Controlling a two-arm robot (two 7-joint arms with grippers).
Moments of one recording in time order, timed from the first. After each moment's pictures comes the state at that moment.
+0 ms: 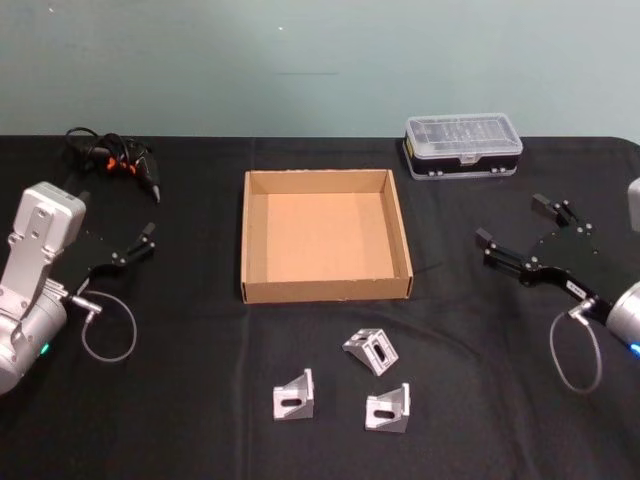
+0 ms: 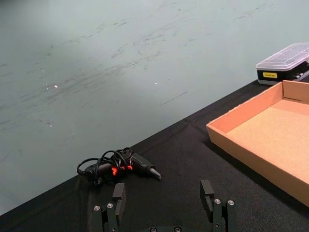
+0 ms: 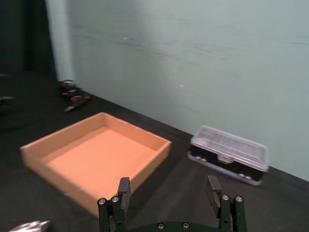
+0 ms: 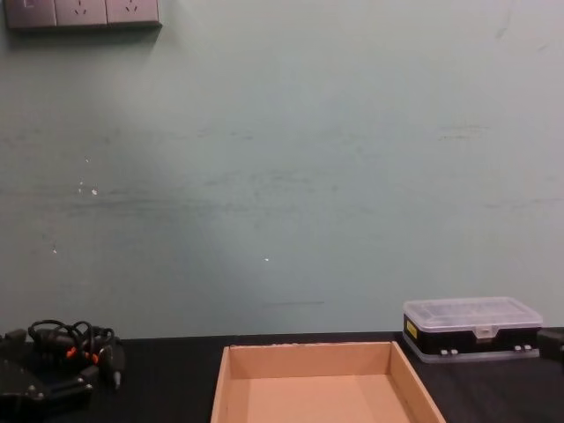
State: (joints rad) left arm -0.20 0.60 0.45 -1.41 -0.25 -0.12 0.03; right arm 0.09 0.69 -0.31 -1.60 0.47 -0.07 0.27
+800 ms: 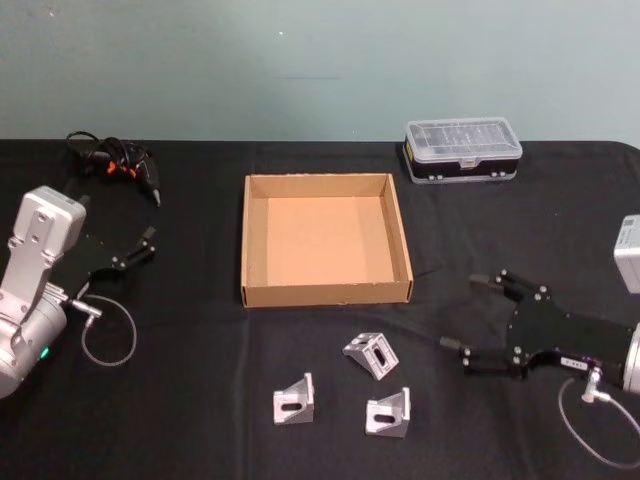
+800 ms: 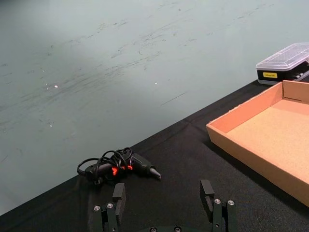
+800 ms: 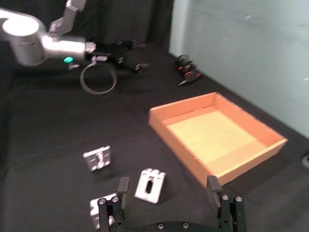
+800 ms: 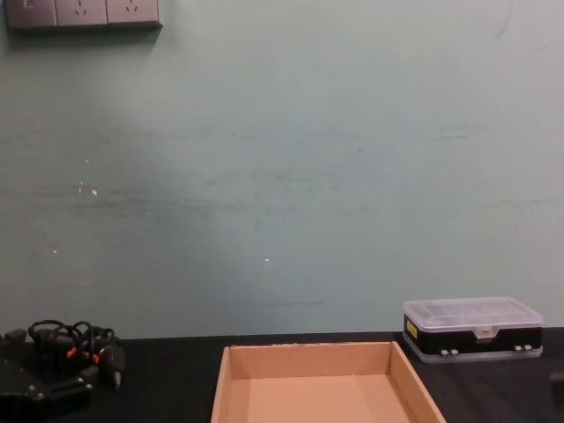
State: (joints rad) left arm -0.20 0.60 0.45 -1.41 -0.25 -0.12 0.03; right arm 0.06 0.84 -0.34 -1.70 0.49 -0.03 0.67
